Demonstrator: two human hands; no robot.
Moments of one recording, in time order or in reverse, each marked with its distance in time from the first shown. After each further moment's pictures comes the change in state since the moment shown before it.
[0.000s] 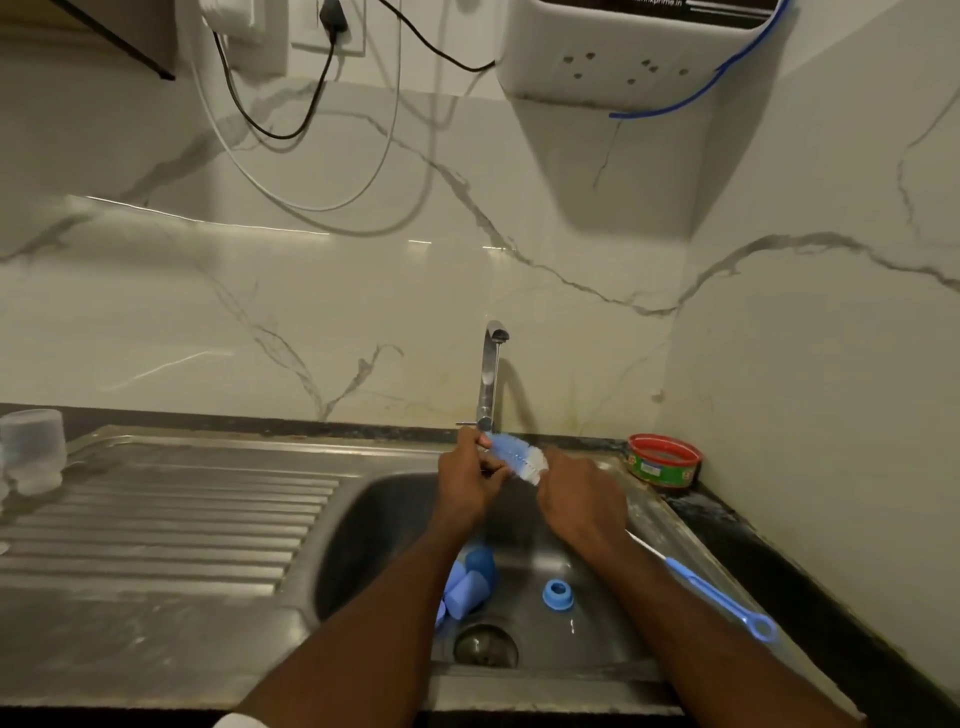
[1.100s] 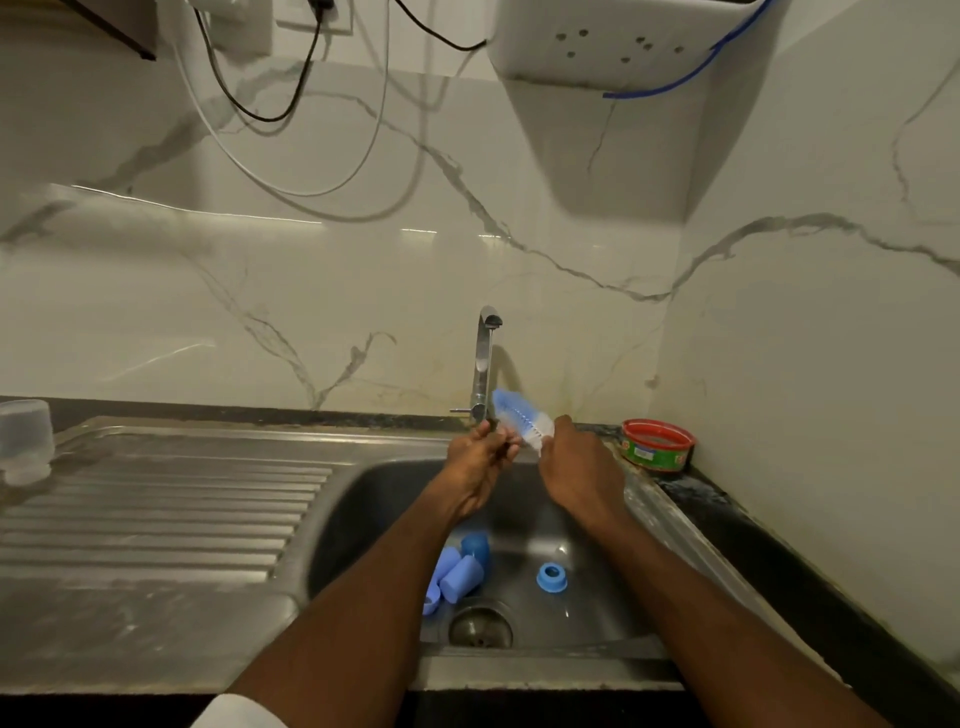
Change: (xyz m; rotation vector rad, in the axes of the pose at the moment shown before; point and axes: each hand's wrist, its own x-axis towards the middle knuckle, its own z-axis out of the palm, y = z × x) left_hand 0.004 0.038 -0.004 -1.247 -0.198 -0.643; right_hand 0.012 0.001 -0.004 0.130 0.064 0.074
